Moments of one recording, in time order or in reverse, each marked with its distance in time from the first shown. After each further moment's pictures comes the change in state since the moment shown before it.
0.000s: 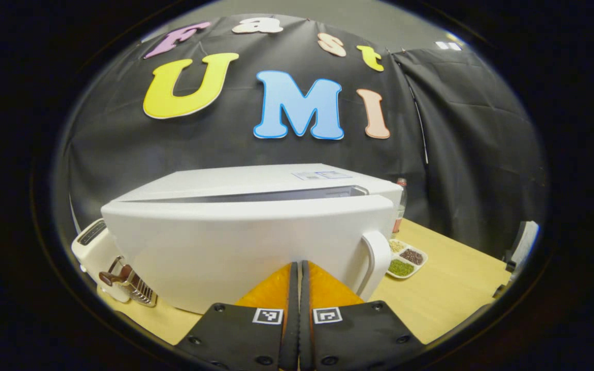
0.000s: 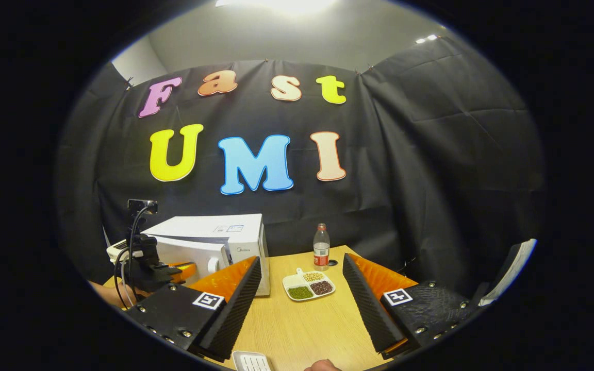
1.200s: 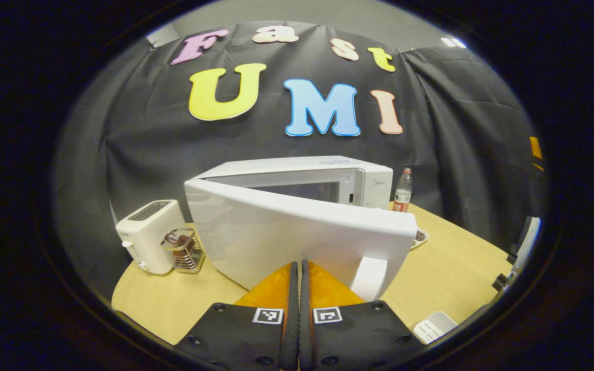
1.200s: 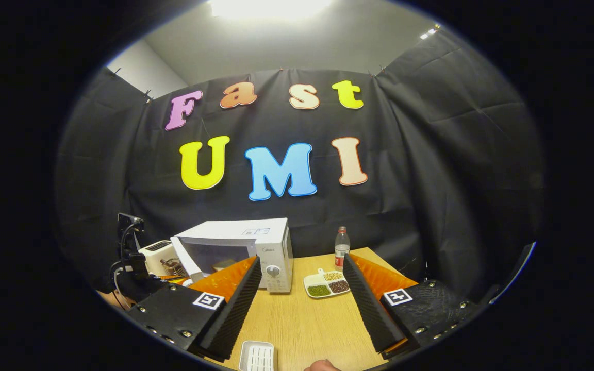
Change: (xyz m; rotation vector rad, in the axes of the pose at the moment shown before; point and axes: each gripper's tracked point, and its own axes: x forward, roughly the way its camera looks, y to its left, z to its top) left arm -0.142 0.006 -0.037 0.008 0.036 0.131; right arm -0.047 0.000 0.017 0.018 -0.039 0.172
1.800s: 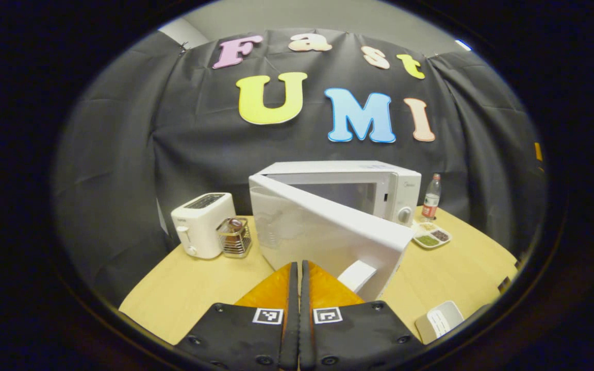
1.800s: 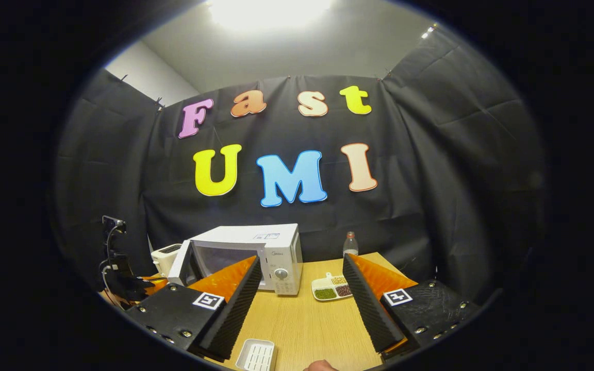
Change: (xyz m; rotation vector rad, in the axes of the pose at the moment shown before) left arm -0.083 0.050 -0.015 -0.052 -0.019 0.215; right arm -0.028 -0.008 0.001 0.027 -0.034 0.090
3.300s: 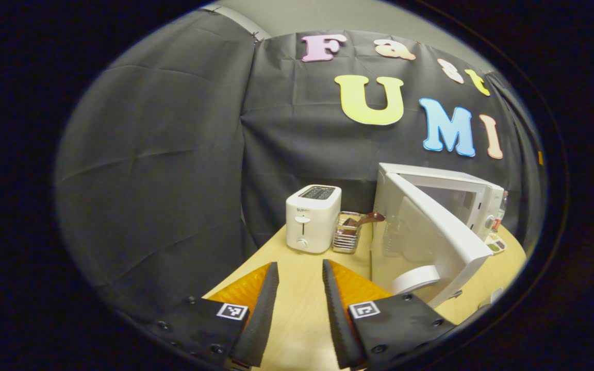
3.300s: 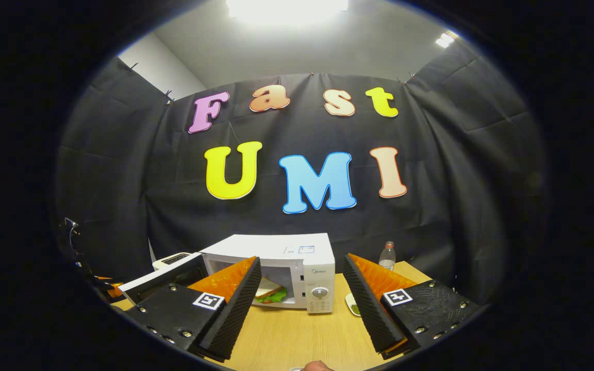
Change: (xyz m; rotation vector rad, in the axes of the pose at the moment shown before) left arm -0.046 0.254 -0.040 -0.128 0.003 0.332; right arm 0.087 0.109 0.005 -0.041 -0.026 0.018
